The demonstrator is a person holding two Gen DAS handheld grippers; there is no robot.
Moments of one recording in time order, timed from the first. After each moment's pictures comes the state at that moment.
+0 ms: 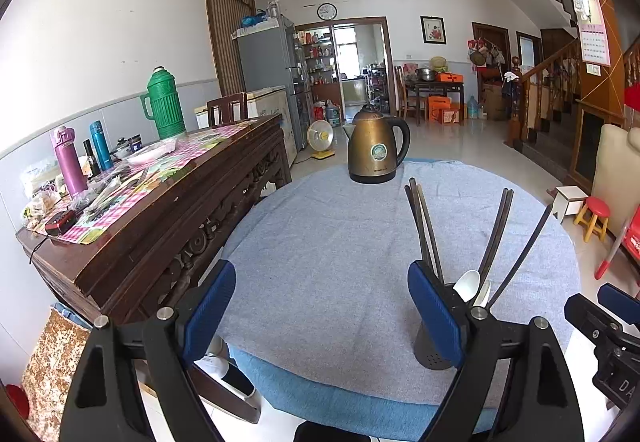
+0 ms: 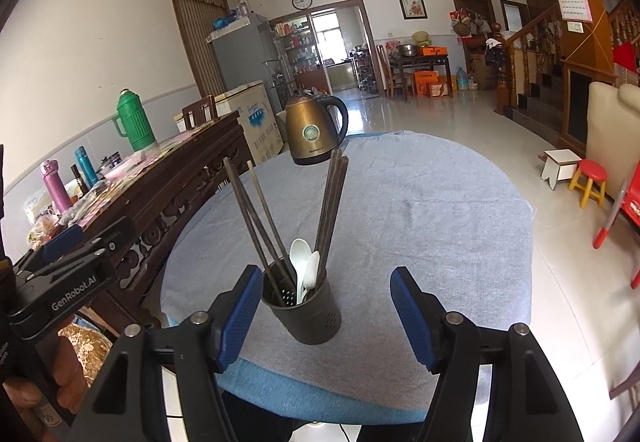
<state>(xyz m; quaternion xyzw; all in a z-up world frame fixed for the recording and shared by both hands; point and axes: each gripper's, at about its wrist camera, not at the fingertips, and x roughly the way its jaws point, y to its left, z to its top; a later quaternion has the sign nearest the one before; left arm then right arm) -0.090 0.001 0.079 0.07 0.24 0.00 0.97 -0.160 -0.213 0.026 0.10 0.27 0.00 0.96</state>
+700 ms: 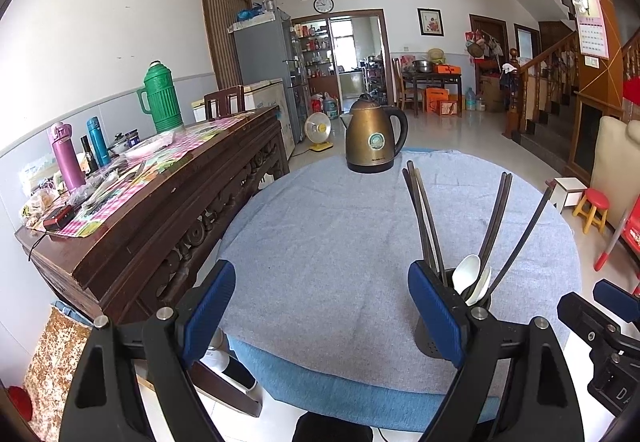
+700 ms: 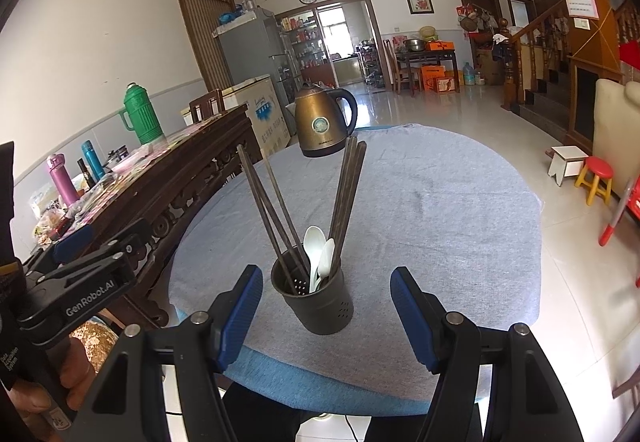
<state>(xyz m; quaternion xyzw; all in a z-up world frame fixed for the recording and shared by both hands) -0.089 0.001 0.072 0.07 0.26 0.00 0.96 -0.163 -0.203 0.019 0.10 0.28 0.01 0.95</state>
